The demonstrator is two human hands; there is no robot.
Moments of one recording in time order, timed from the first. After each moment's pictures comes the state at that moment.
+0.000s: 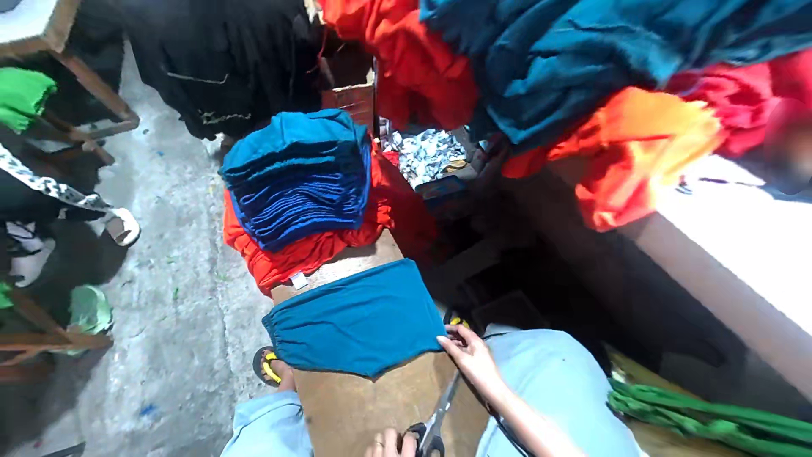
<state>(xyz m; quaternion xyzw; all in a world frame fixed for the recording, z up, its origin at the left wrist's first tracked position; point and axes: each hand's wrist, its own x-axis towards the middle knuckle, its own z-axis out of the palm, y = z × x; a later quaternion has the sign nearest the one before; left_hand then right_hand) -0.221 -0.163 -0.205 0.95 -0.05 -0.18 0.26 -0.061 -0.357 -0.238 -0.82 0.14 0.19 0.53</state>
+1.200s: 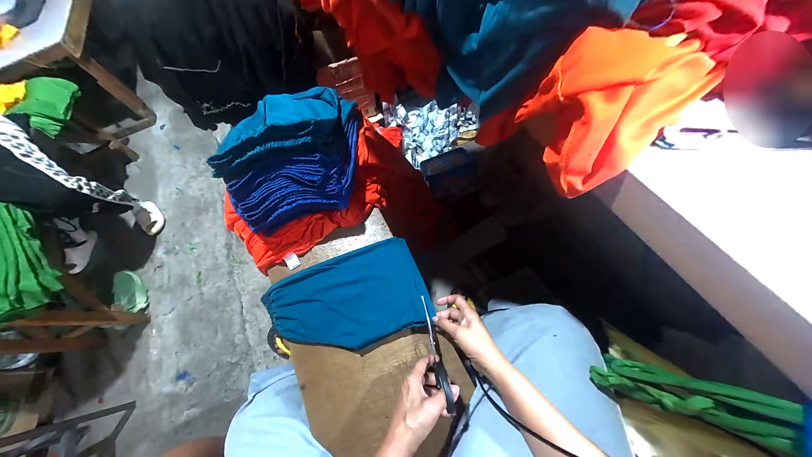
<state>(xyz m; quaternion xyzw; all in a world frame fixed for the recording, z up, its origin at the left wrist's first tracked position) -0.145 -0.233 -0.182 0.63 0.21 -0.35 0.66 -0.056 -0.372 -0.227 -0.68 0.17 0.24 0.67</state>
